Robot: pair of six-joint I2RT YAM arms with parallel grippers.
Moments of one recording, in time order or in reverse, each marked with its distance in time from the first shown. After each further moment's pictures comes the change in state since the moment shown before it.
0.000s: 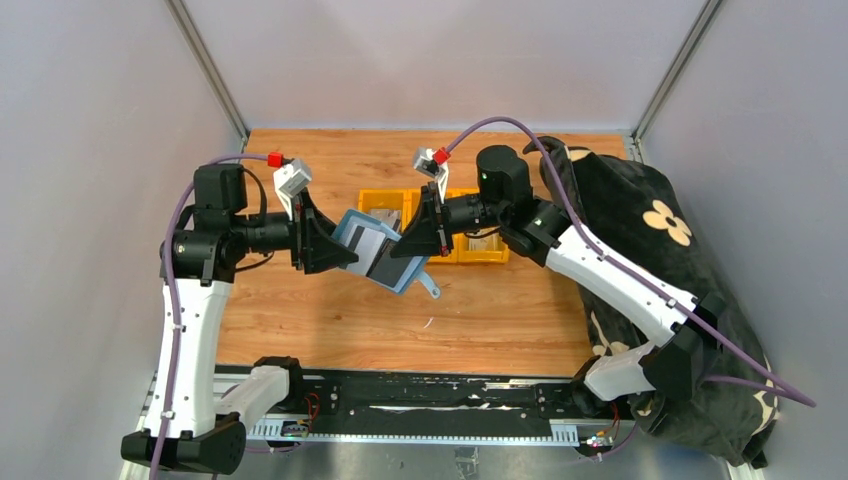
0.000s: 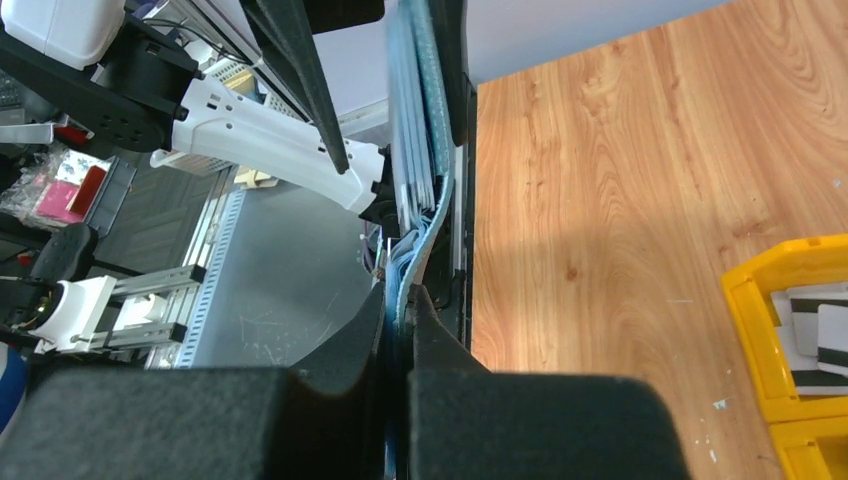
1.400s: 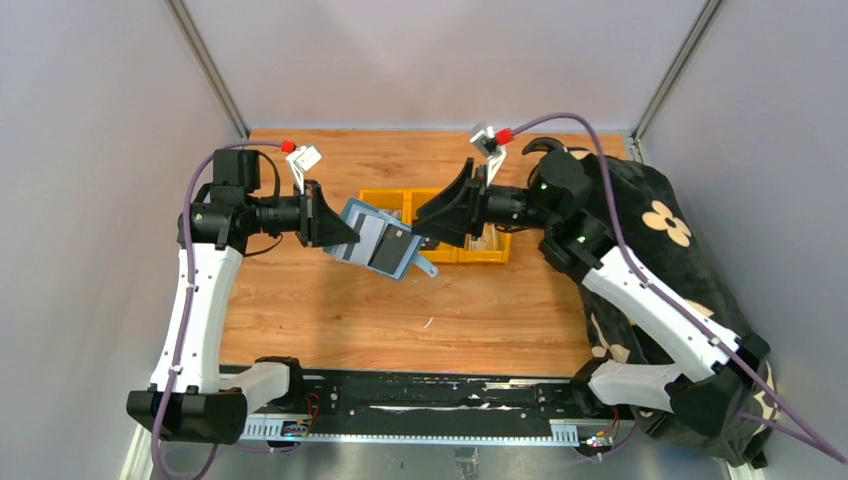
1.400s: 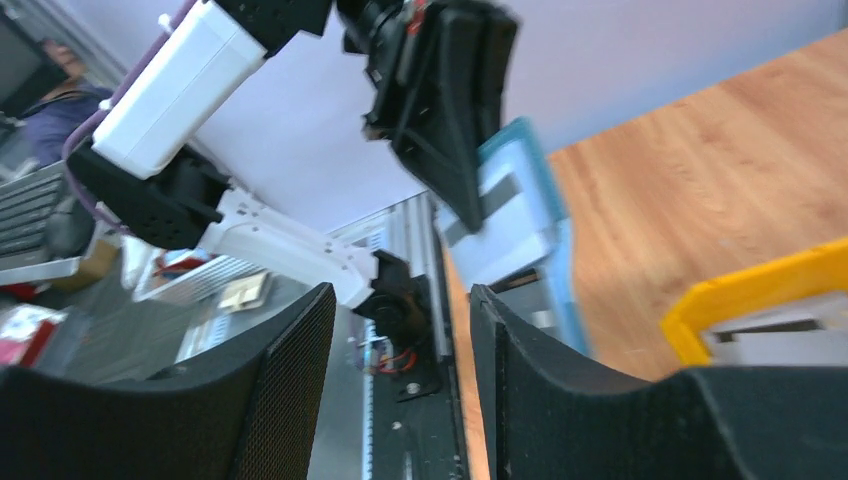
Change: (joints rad) left arm 0.001 0.138 0.007 0.014 -0.064 -0.172; right arm -0.096 -0.214 -0.089 0.140 0.167 0.177
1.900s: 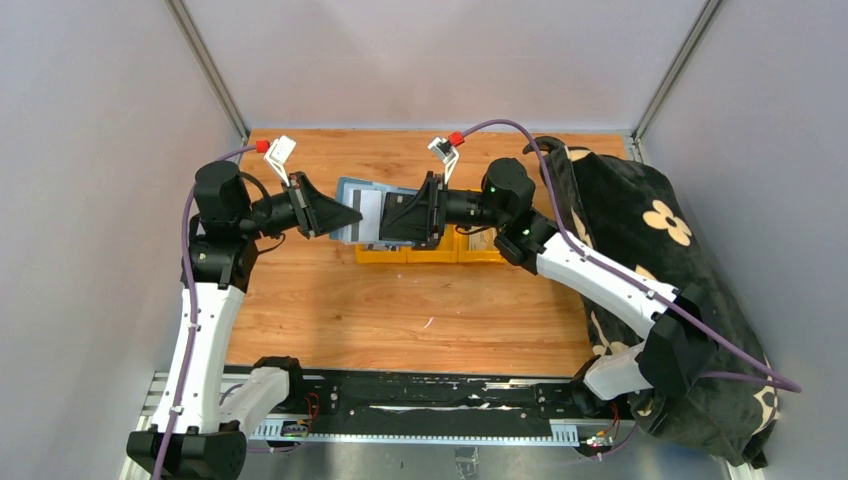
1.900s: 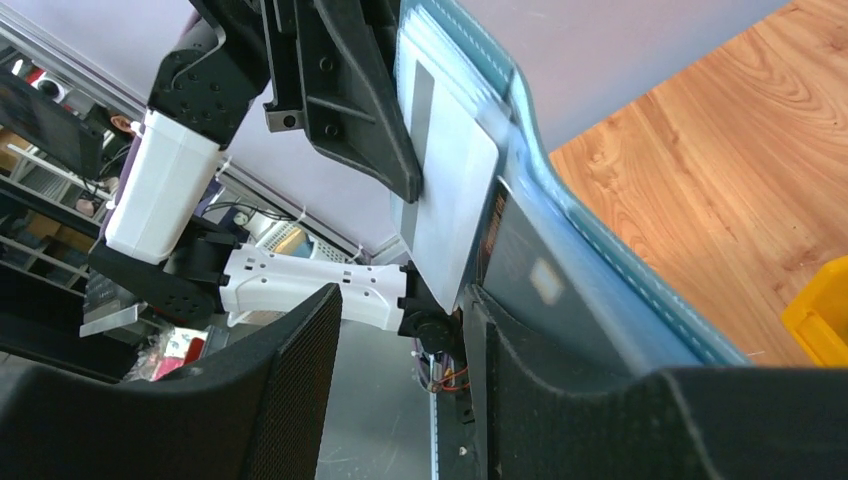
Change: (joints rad) left arm 0.001 -0.185 -0.231 0.589 -0.097 -0.611; right arm 0.070 0.232 -0.077 0.319 -0.002 0.293
